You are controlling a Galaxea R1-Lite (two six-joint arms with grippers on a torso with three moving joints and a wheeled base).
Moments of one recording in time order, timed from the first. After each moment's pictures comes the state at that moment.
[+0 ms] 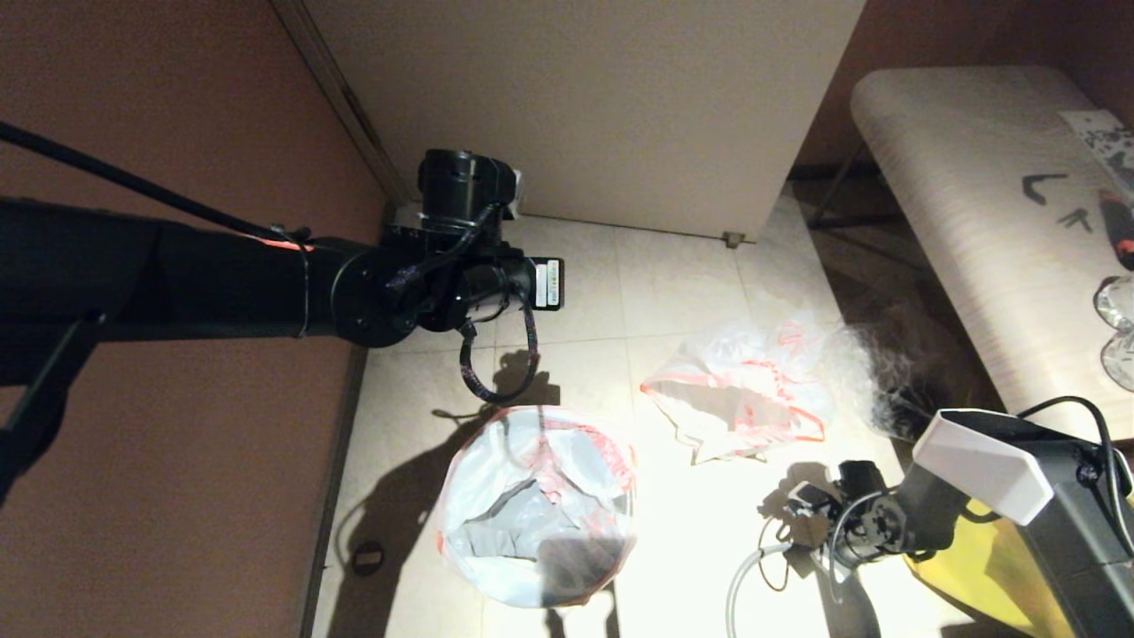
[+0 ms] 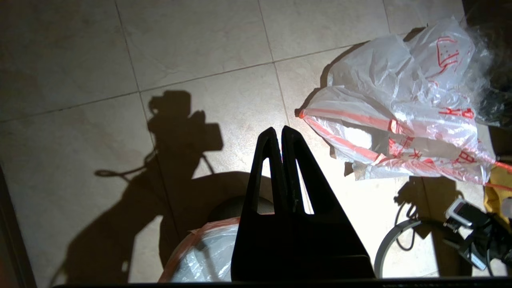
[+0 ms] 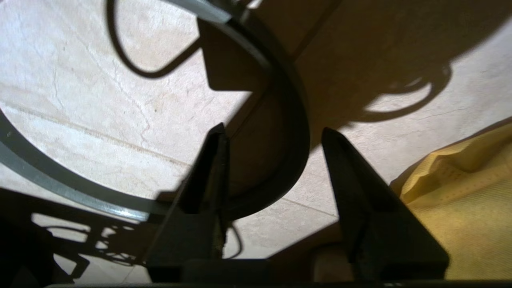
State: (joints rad) left arm -0.54 1.99 -1.56 -0.09 0.28 -0.10; right arm 0.00 2.81 -1.31 -0.38 -0.06 -0.60
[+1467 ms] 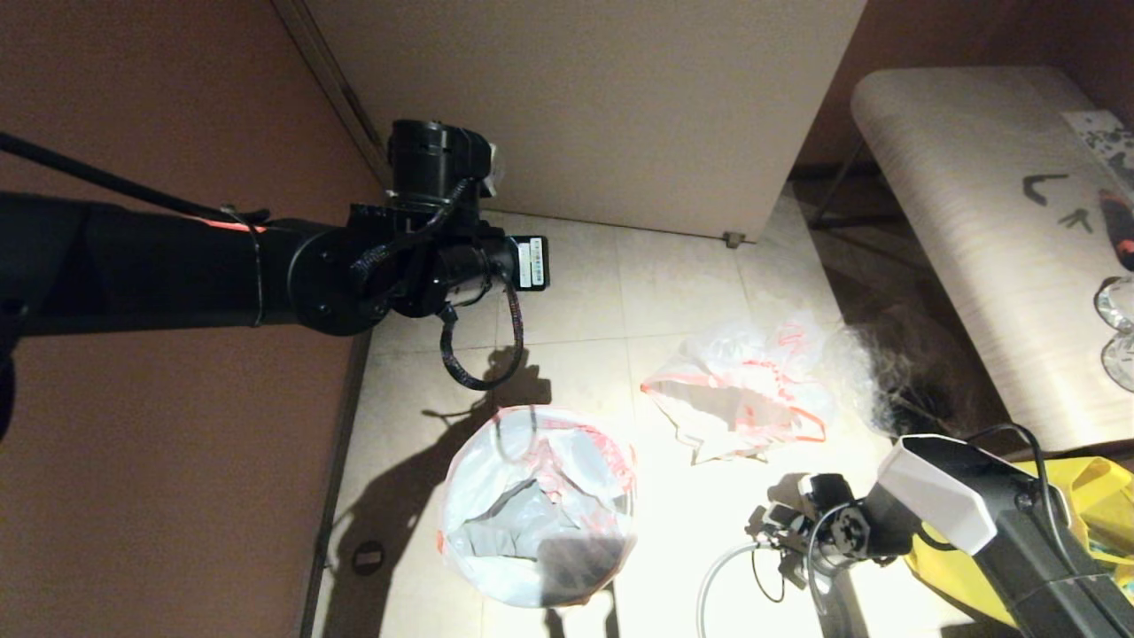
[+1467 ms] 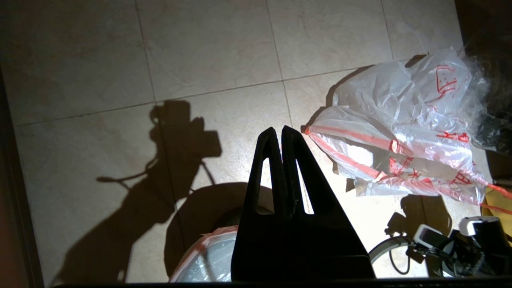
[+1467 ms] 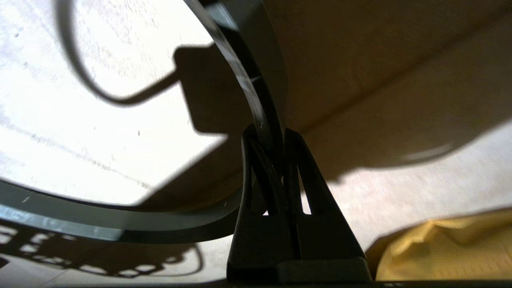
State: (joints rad) left arm -0.53 1.93 -1.55 -0.09 0.31 -0.12; right arm 0.04 2.98 -1.56 -0.28 -0.11 -0.79
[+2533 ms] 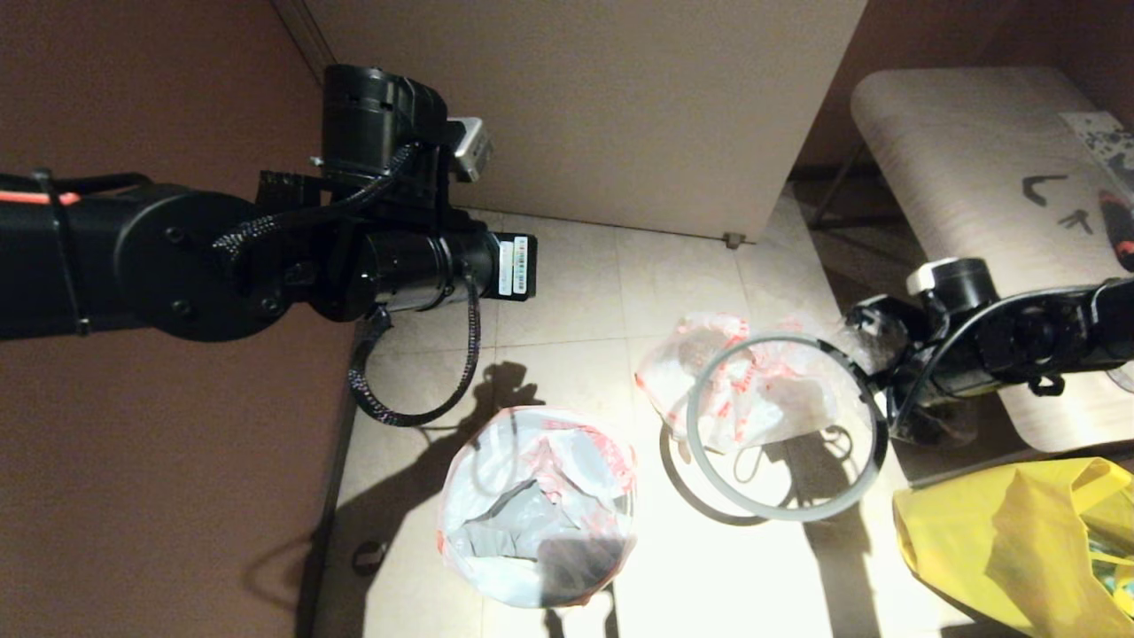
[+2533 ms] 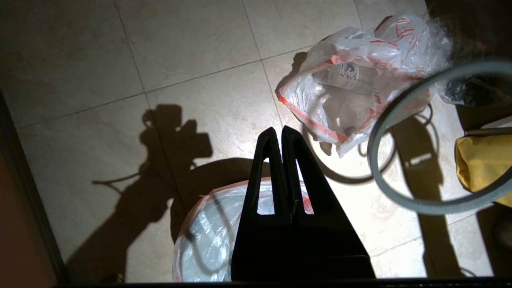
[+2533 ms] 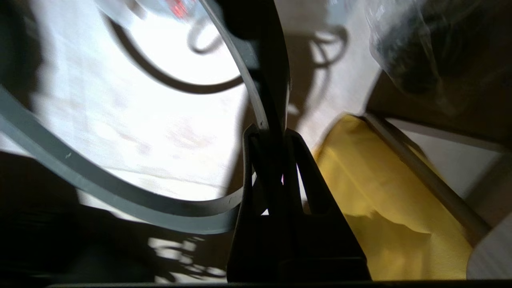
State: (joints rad) left arm -0.60 1.75 -1.44 0.02 0.29 -0.07; right arm 0.04 2.03 -1.40 0.18 -0.02 -0.28
